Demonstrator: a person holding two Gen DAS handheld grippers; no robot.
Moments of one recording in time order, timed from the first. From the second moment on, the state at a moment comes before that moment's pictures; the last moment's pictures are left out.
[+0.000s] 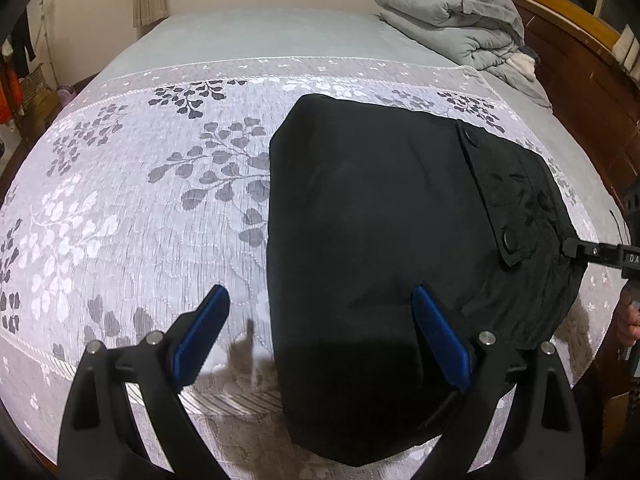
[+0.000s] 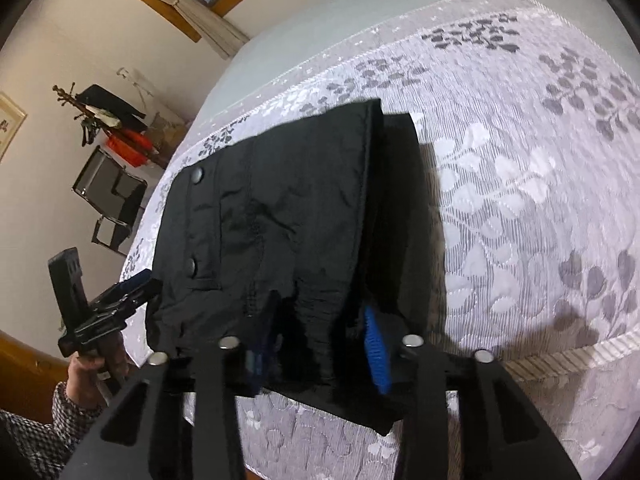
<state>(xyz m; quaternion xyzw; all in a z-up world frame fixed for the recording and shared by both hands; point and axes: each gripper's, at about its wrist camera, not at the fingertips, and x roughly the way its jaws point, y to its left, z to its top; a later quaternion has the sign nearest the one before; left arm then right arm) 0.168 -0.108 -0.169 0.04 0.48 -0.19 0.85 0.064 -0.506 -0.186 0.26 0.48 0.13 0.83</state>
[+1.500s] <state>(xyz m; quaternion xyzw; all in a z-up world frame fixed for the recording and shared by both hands) 0.225 -0.058 -0.234 -0.24 0.61 -0.34 0.68 0.061 -0.548 -0.194 0.34 0.46 0.16 0.80</state>
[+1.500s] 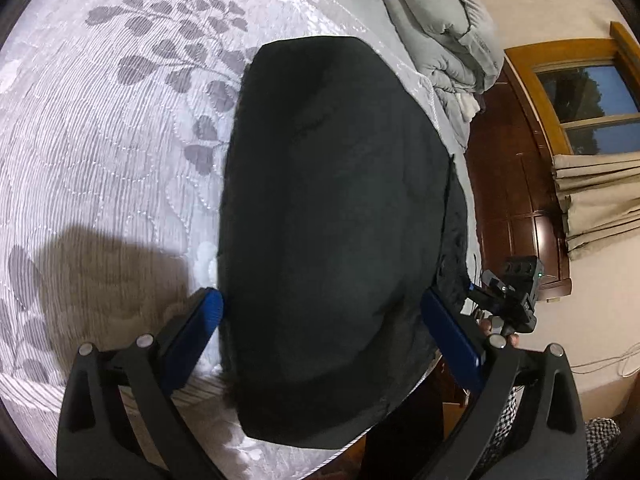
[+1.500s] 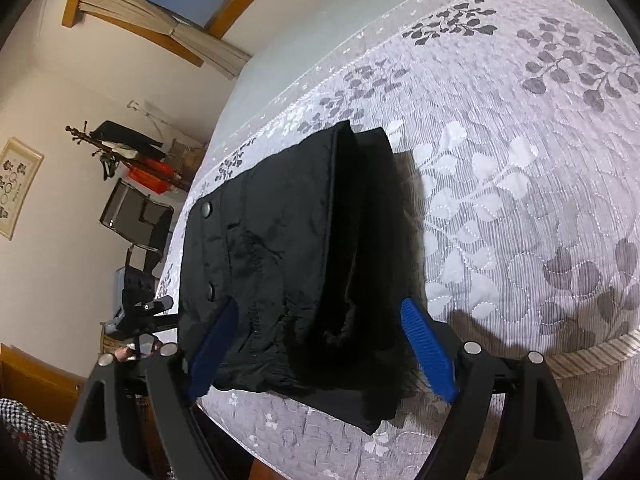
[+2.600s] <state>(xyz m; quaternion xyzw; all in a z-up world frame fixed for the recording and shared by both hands) 0.224 -0.128 -0.258 -0.18 0.65 -0.40 0.62 0.088 -0.533 -0.261 0.39 0.51 0.22 0.73</state>
